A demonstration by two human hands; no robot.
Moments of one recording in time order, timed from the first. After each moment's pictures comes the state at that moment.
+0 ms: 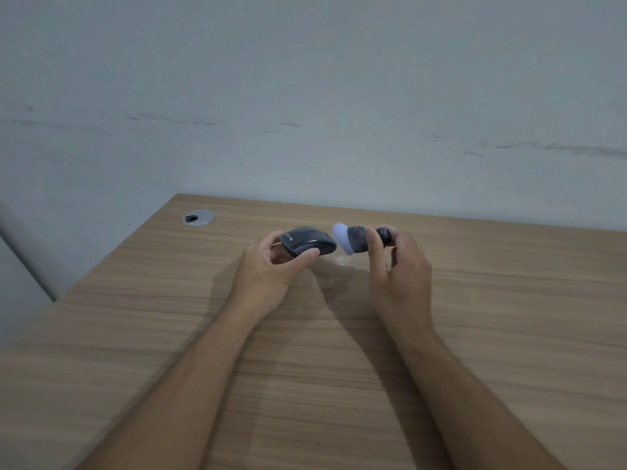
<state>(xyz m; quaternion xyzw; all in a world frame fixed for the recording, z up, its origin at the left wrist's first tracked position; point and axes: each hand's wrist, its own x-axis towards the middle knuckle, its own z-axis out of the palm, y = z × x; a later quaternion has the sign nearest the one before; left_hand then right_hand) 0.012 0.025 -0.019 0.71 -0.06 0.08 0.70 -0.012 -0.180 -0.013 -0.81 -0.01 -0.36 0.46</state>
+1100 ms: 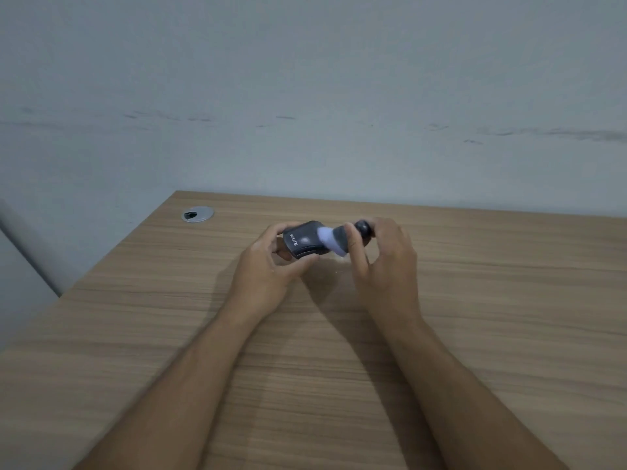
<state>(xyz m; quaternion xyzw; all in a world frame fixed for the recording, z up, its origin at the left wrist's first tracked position) 0.008 0.026 -0.021 0.80 -0.11 0.16 0.57 -0.010 -0.167 -0.013 -0.83 -0.05 -0.40 0.38</state>
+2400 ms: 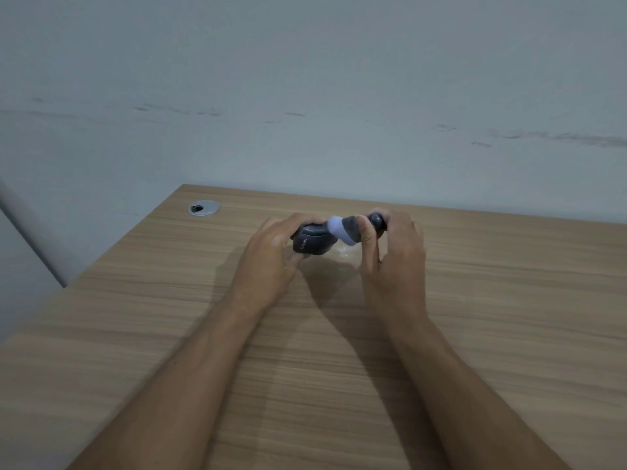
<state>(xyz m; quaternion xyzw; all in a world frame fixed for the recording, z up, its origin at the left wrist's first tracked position) 0.016 0.032 -0.018 0.87 -0.23 0.30 0.33 -0.017 -0.169 -0.008 -0.82 -0.05 -0.40 0.40</state>
